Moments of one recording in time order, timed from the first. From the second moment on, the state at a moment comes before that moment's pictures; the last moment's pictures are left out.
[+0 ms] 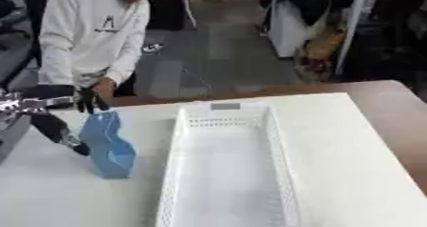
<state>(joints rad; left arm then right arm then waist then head) -0.94 0.65 -0.25 -0.76 -0.60 -0.61 -0.49 -0.17 -0.57 -0.10 -1.98 -0.07 -0.78 -0.42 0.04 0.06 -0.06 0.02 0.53</state>
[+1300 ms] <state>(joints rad) -0.94 0.60 -0.25 -0.71 -0.69 -0.69 -0.41 -0.19 -0.57 -0.10 -1.98 -0.09 -0.78 -0.43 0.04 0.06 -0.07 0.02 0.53</state>
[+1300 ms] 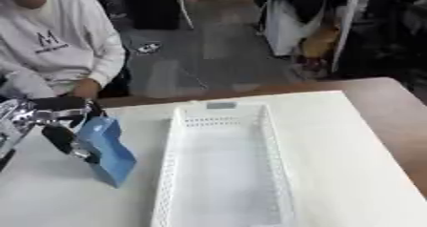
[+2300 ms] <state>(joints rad) -1.06 0.61 -0.26 -0.94 -0.52 -0.75 -0.23 -0.19 -0.57 -0.10 -1.98 -0.10 -0.78 -0.43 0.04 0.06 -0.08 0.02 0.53</state>
